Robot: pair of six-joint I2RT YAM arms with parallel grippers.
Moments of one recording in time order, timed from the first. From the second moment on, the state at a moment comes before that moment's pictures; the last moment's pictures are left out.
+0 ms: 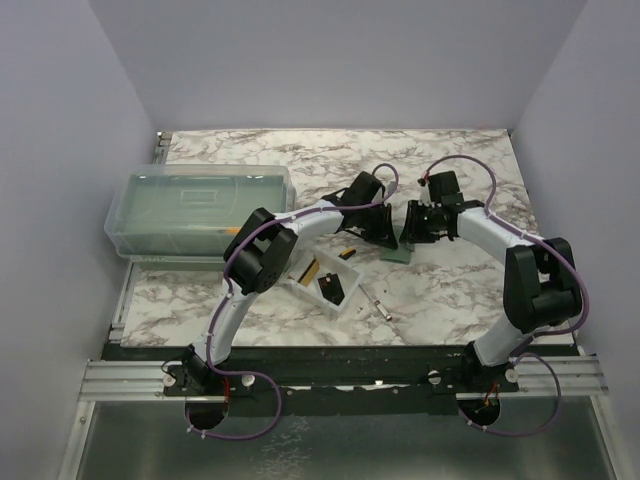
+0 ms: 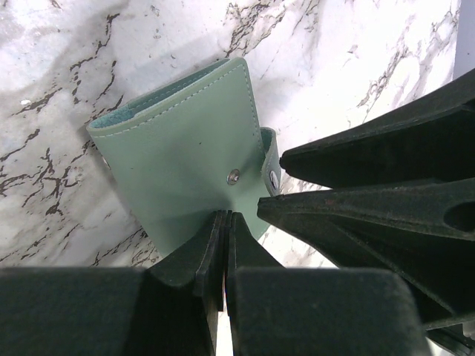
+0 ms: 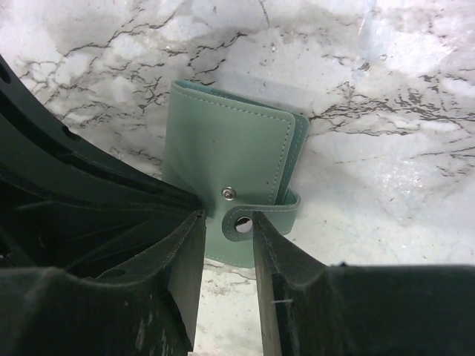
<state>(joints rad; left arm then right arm) -0.74 2.30 1.73 -0.23 0.50 -0.61 0.21 1.64 1.01 -0.38 -0.21 0.28</state>
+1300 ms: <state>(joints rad) -0.74 2.30 1.73 -0.23 0.50 -0.61 0.31 1.70 1.08 -0.47 0.04 0.36</state>
